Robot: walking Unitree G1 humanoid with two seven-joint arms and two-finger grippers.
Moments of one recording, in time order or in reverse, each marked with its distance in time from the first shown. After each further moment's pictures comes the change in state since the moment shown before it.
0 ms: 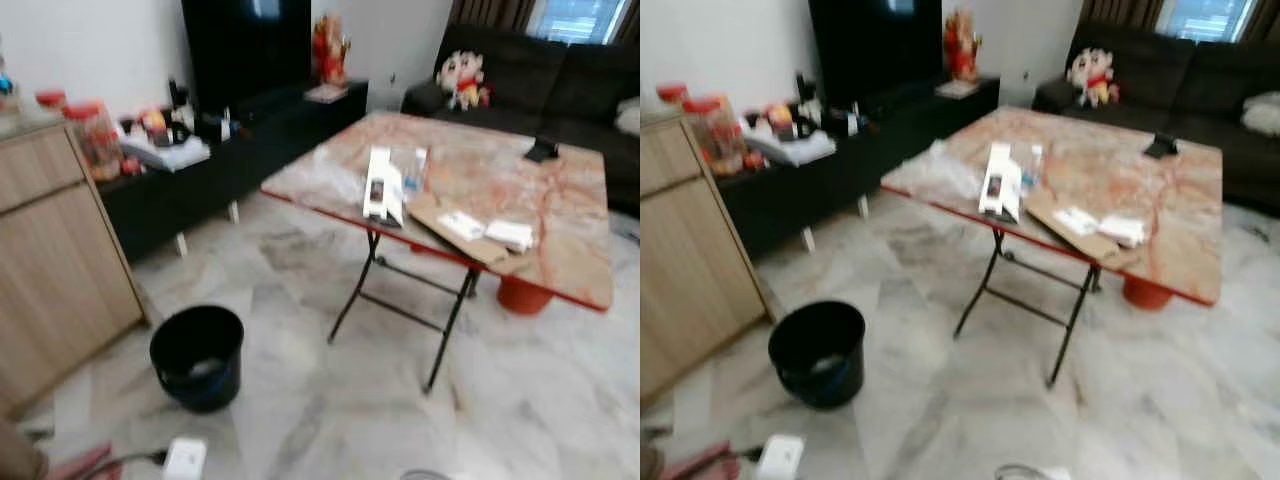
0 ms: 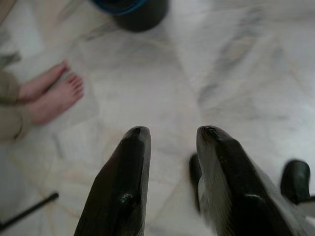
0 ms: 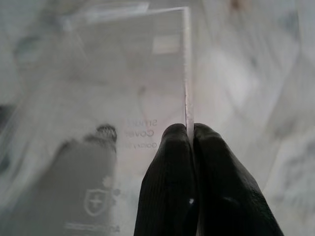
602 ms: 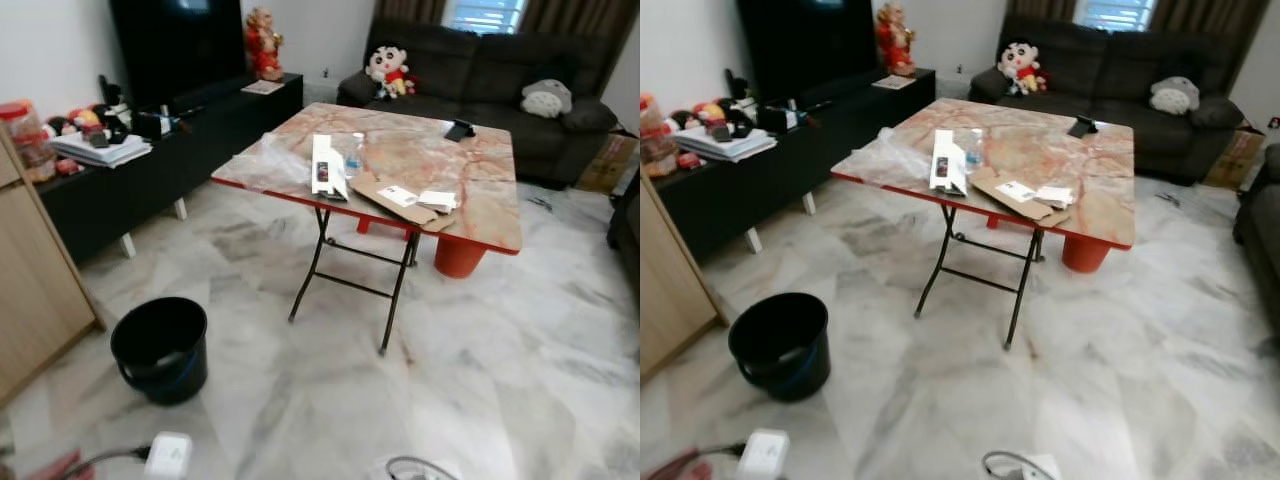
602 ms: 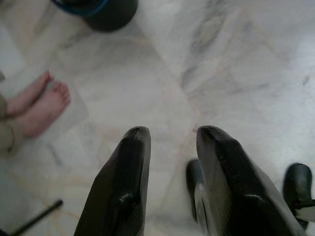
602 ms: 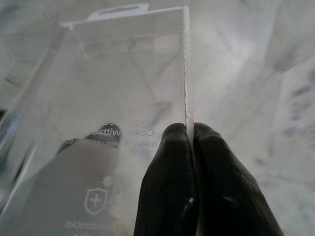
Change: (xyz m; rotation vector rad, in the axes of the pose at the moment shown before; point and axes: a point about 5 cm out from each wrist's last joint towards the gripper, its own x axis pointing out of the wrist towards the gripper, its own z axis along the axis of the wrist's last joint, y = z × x) left arm 0.000 -0.003 0.000 -0.005 0.000 -0.004; right arm 0.000 -0.002 -0.004 0.002 0.020 -0.005
